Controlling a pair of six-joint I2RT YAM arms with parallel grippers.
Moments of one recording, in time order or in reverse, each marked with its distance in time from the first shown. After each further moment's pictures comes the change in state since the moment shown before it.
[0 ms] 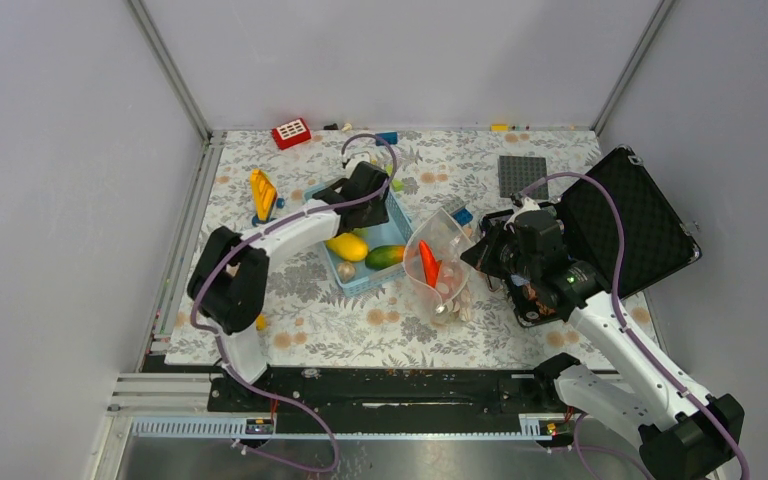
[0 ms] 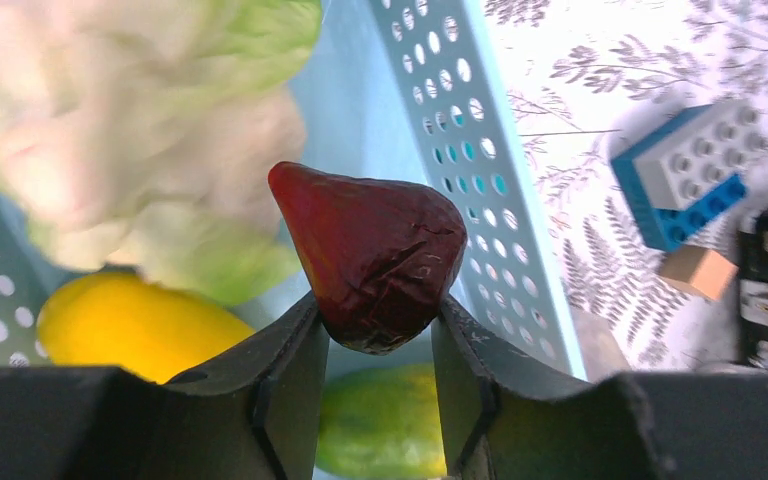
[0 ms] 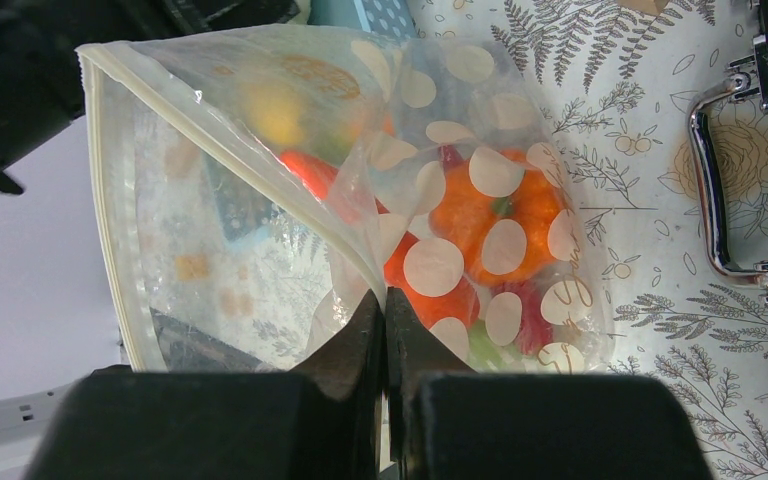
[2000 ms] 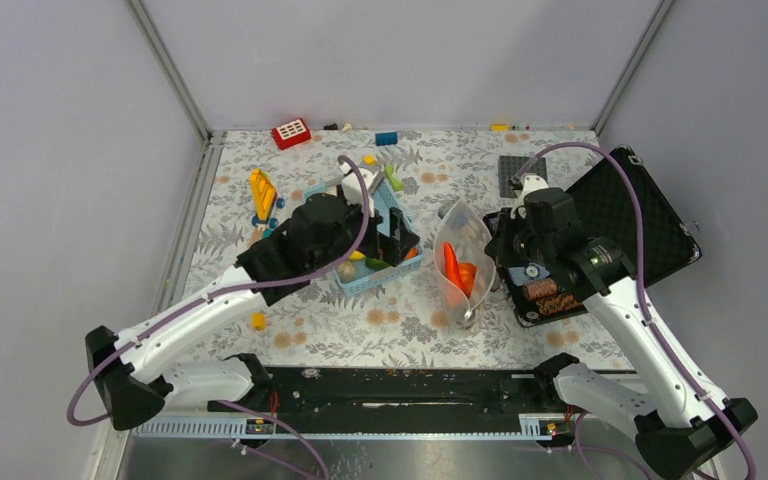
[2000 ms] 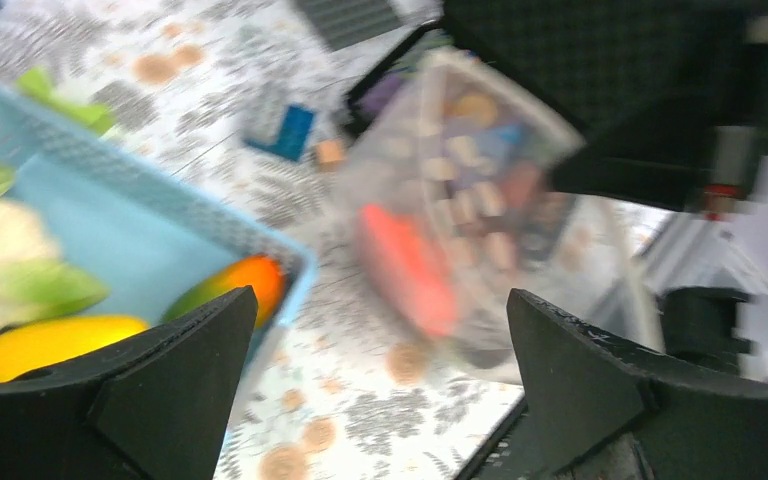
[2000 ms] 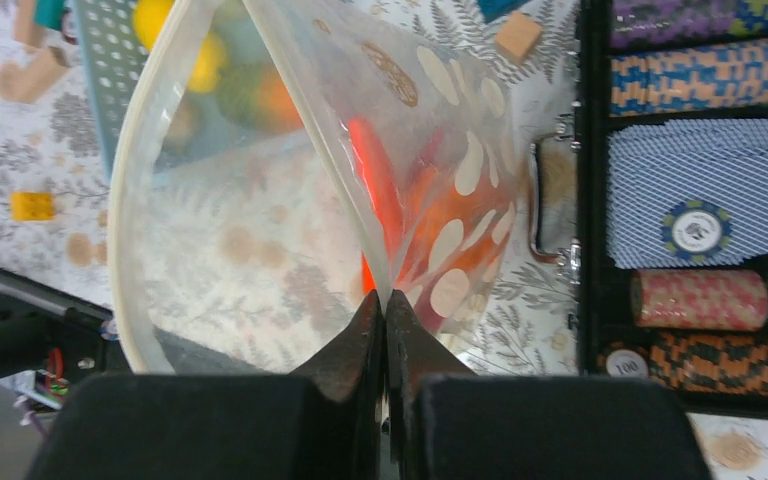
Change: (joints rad) left arm -0.343 -0.704 -0.209 0.098 0.196 0.324; right arm -0.004 0.067 0.323 -0.371 0.084 -0.359
